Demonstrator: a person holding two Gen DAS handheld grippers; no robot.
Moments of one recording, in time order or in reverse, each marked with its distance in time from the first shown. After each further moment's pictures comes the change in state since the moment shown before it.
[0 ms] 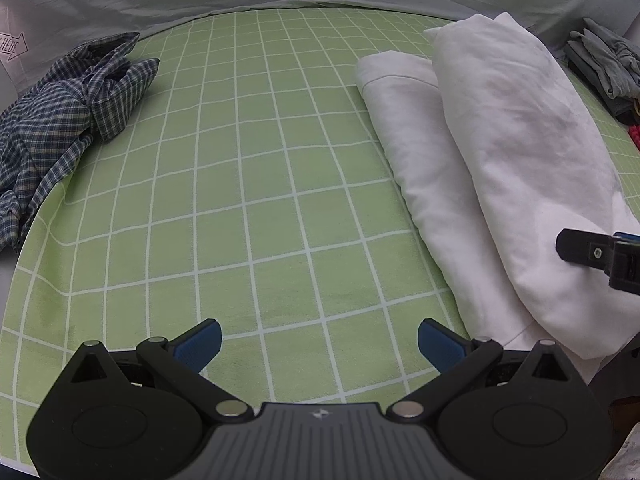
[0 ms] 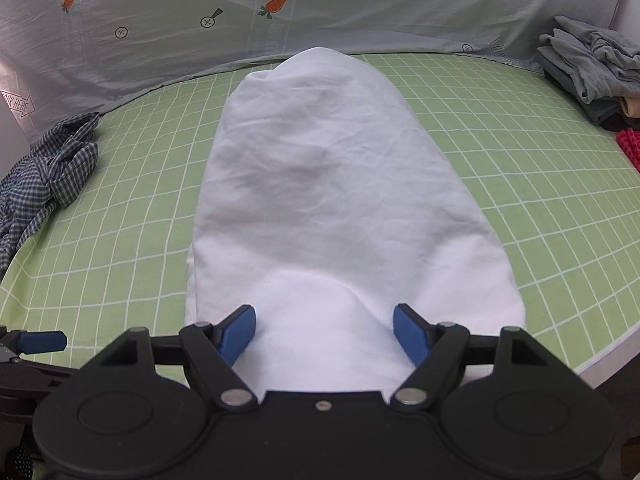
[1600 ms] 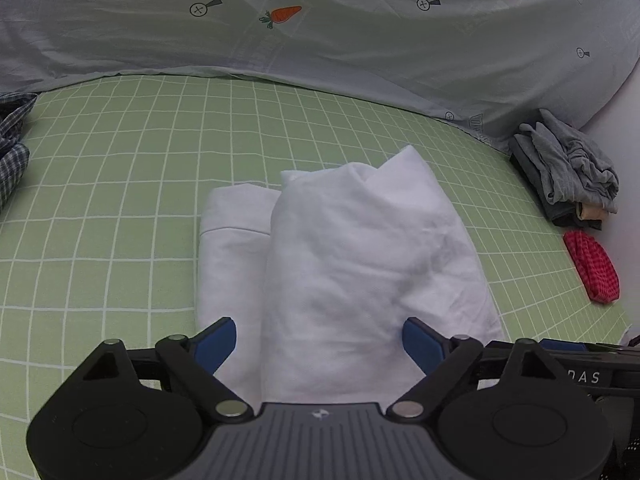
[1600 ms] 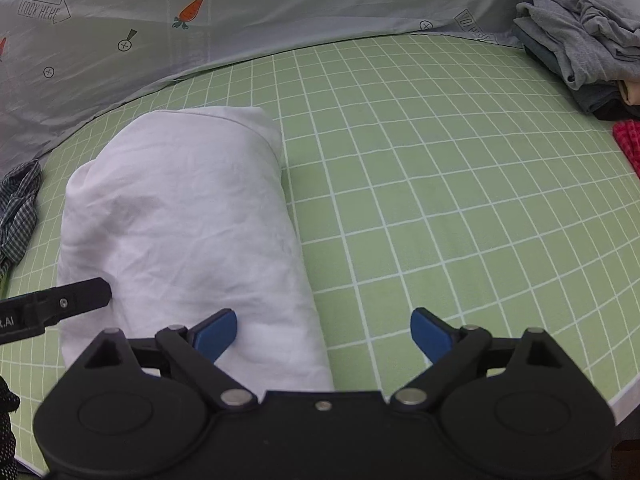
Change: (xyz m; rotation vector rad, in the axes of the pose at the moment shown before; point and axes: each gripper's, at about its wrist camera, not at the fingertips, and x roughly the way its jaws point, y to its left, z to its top) left arm 0.027 -0.088 0.106 -0.150 -0.130 -0.270; right arm 0.053 -0.140 0.086 0.043 0.097 0.031
